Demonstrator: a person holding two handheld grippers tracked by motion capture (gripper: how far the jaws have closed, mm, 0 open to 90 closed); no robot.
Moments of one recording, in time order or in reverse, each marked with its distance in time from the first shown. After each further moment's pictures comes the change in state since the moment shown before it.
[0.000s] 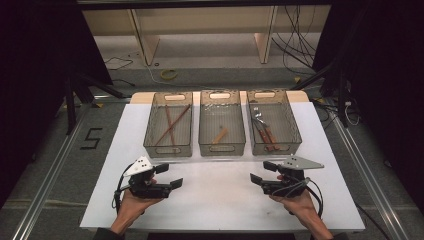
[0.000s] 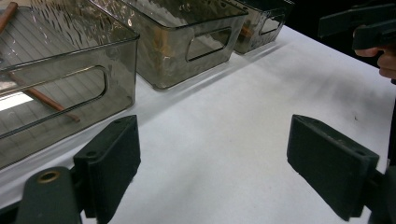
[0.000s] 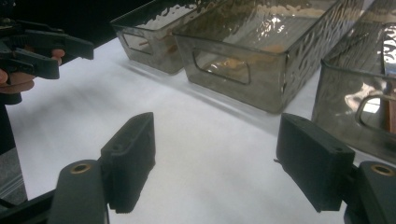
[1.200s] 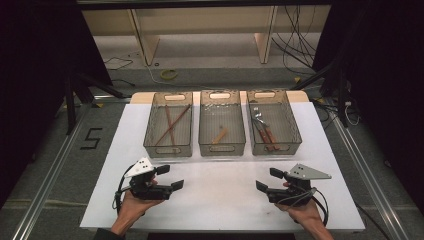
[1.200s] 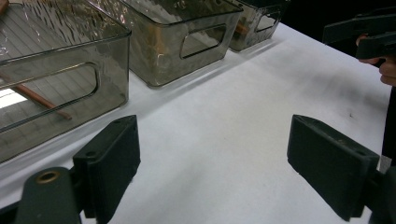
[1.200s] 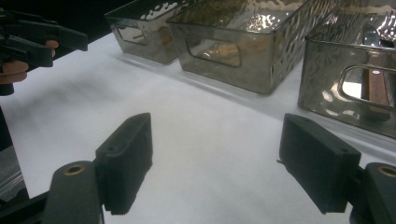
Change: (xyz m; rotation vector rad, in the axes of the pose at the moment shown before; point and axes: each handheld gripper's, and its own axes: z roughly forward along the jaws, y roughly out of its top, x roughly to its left) left arm -0.003 -0.001 0.001 0.008 -0.011 0.003; right arm 0.001 -0.019 -0.014 -0.012 -0.030 0.004
